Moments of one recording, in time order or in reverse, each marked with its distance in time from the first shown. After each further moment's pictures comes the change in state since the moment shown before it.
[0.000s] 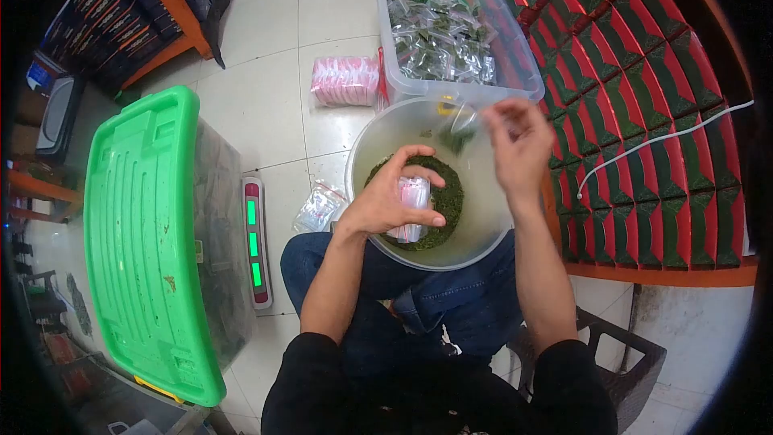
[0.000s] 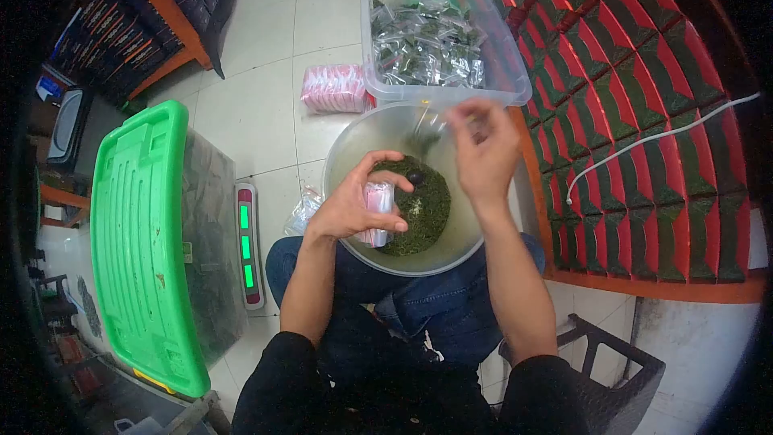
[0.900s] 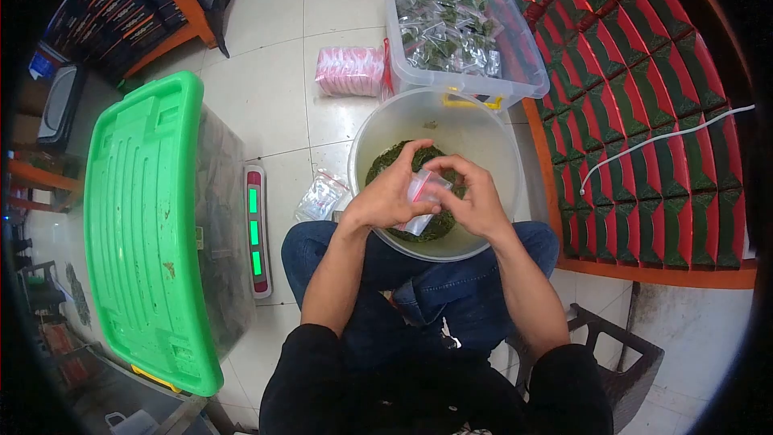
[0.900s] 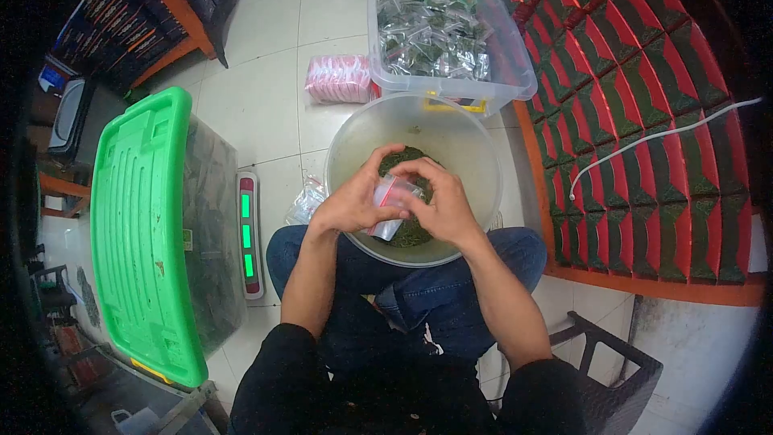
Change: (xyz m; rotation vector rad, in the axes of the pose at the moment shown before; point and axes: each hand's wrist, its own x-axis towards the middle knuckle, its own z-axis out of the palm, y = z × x) left_hand -0.007 0.010 -0.003 0.157 -0.124 -0.401; right_hand -0.060 0.026 0.037 0.243 -0.317 0.100
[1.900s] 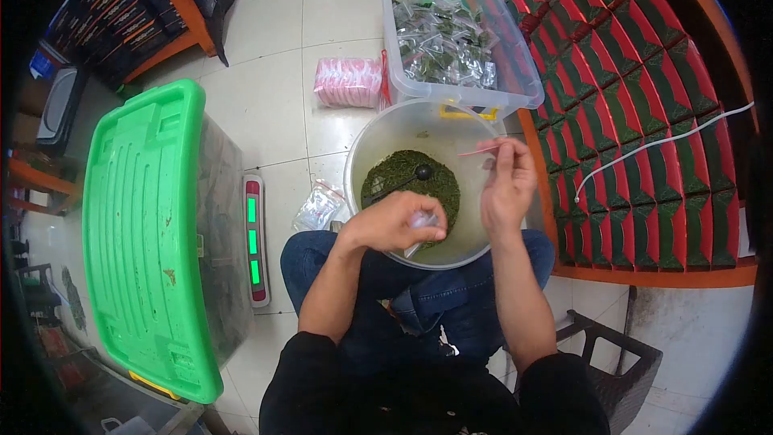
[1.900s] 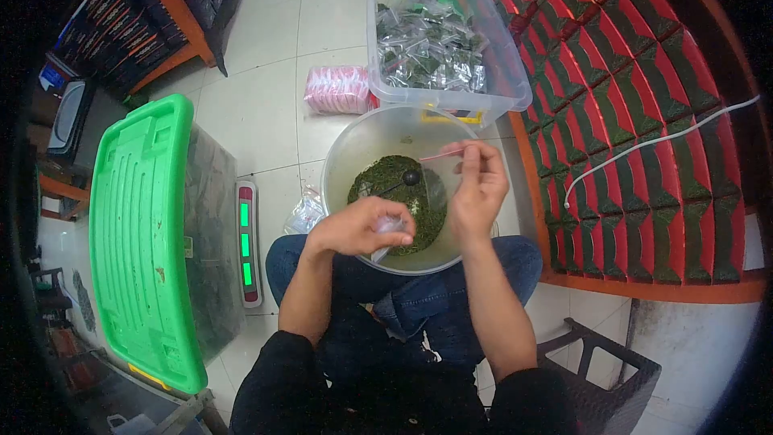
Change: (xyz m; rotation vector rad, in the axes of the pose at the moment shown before) left_hand -0.004 -0.009 0.005 0.162 -0.270 0.290; right_hand 0.016 0.001 -0.009 0.450 0.656 -0.248
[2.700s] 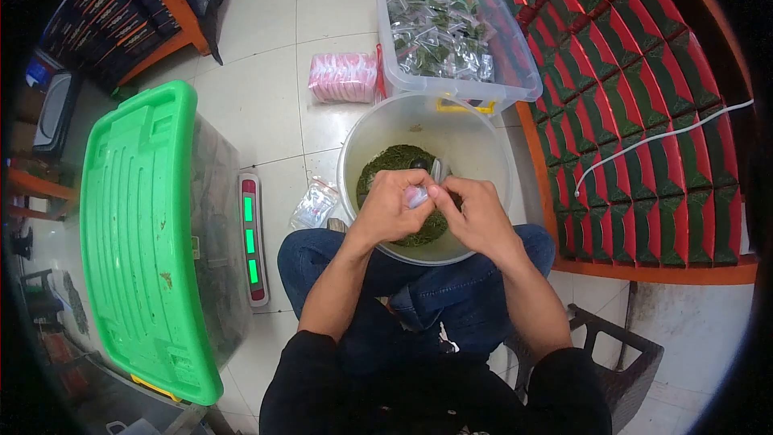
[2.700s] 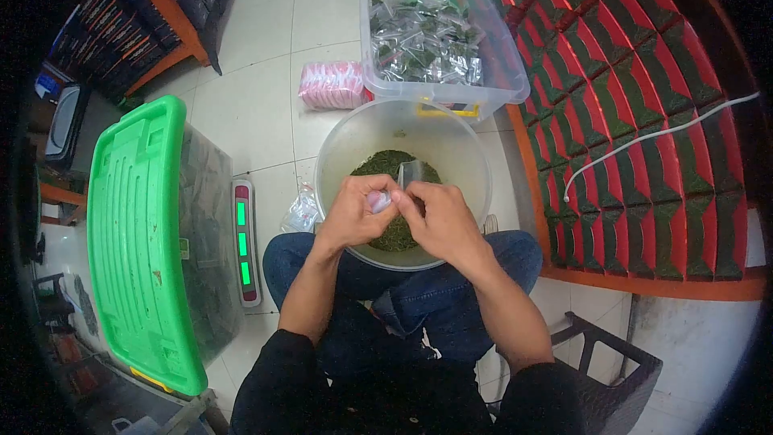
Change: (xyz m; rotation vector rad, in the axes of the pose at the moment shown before) left_hand 0.012 0.009 0.014 0.180 0.607 0.006; right_hand -0.020 -0.050 0.007 -0.863 -0.739 0.029
